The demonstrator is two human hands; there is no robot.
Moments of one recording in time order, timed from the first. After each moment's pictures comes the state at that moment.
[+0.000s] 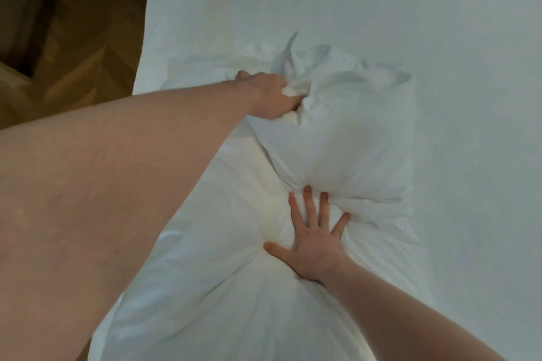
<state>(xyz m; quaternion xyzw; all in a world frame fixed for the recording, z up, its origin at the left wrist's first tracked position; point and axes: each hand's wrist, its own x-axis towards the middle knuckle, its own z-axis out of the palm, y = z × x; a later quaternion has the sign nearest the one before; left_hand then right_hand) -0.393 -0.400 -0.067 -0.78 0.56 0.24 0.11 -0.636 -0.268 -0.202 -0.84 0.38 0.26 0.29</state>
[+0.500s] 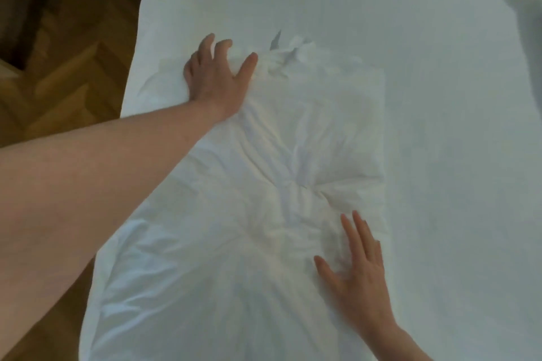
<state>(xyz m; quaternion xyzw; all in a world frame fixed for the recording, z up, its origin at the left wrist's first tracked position) -0.379 -0.364 -0.061 -0.90 0.40 0.06 -0.17 -0.773 -0.250 -0.130 -0.78 0.52 -0.09 0.33</state>
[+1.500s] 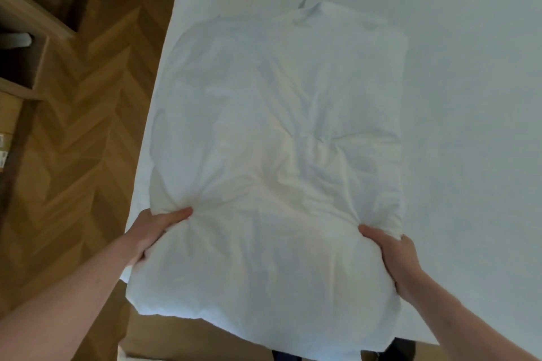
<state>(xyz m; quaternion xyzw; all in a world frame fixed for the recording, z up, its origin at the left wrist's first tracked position) -0.477 -0.012 -0.068 -0.84 -0.10 0.48 -0.24 -0.848 -0.287 -0.084 -0.38 0.70 0.03 0.61</state>
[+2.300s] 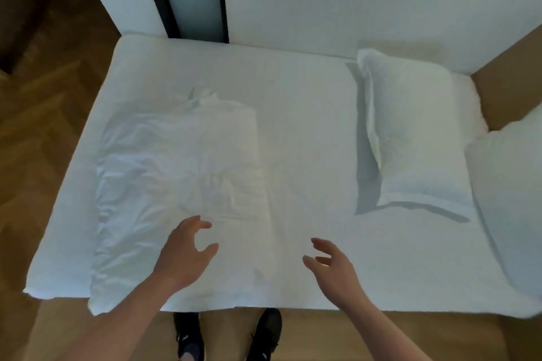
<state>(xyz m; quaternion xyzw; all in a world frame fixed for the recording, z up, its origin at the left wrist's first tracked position) -0.814 -0.194 0.151 -0.86 0.28 0.39 -0.18 -1.087 -0.367 0.181 -0.59 0.59 0.04 0.54</state>
